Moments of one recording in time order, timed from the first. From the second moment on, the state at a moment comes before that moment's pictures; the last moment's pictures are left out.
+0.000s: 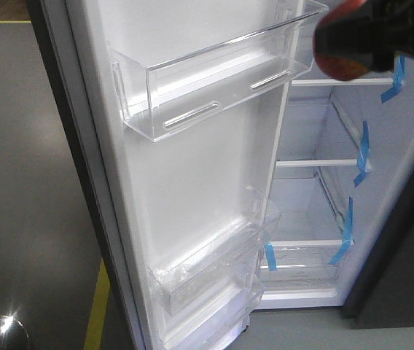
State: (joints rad) left arm 0.05 -0.01 0.02 0.03 0.03 -0.03; right arm 0.21 1.24 -1.50 0.49 0.88 -0.40
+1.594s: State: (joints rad) left arm 0.05 -0.01 0.02 0.03 0.03 -0.03; right arm 0.21 1.76 -1.97 0.60 0.88 -0.59
